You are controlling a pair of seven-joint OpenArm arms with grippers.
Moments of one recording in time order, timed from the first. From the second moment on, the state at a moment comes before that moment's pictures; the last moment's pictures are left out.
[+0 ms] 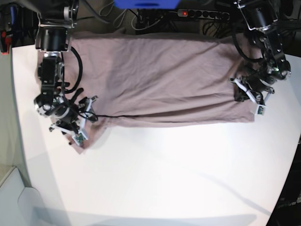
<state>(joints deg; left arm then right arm) 2.6 -12.1 -27.7 76.2 -11.7 -40.3 38.3 8.8 7.5 9.9 78.4 -9.3 40.1 -38.6</state>
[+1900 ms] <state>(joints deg) 2.6 -11.9 -27.6 76.2 -11.5 -40.2 38.3 25.9 3.6 -2.4 66.9 -9.0 40.1 -38.5</state>
